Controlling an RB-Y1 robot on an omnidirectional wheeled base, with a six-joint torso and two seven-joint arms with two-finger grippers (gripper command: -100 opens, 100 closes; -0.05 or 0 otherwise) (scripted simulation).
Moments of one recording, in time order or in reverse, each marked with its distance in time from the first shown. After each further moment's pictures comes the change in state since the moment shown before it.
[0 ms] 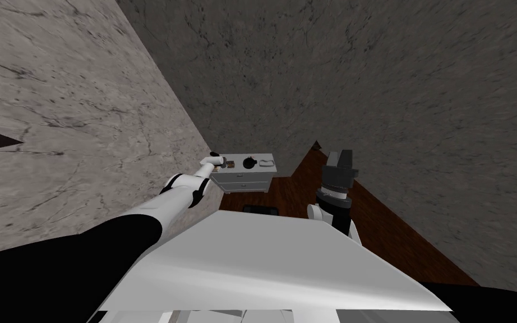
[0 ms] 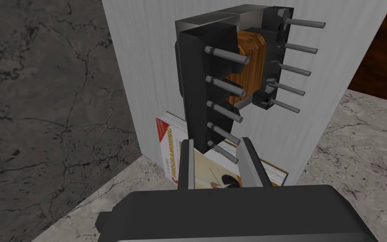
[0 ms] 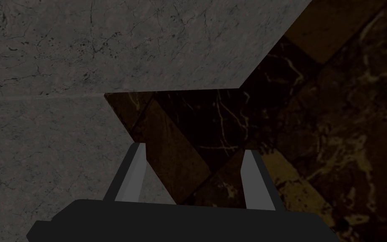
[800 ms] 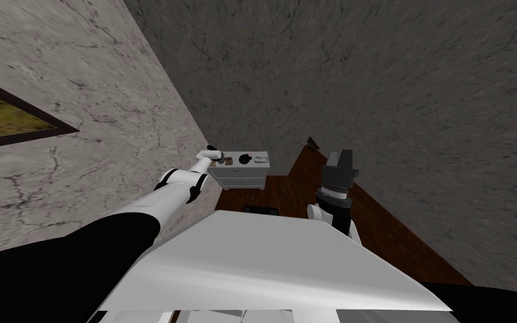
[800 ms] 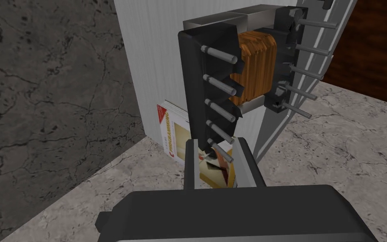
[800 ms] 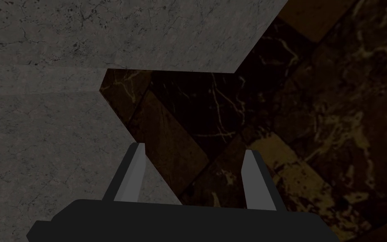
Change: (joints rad) left arm -0.071 0.059 -0.028 -0.030 0.008 0.101 0.016; right arm 0.000 0.000 0.000 0.000 0.000 0.000 0.000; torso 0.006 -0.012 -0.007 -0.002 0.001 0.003
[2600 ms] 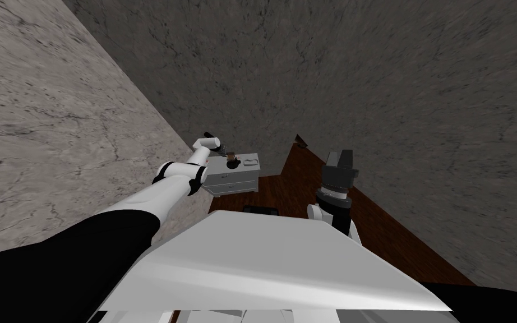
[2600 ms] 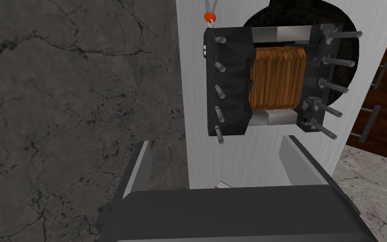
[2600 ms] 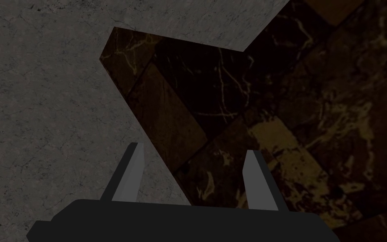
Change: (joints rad) left arm -0.128 0.018 0.059 -0.094 0.055 0.240 0.017; right arm 0.000 0.000 0.000 0.000 0.000 0.000 0.000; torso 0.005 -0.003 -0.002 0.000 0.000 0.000
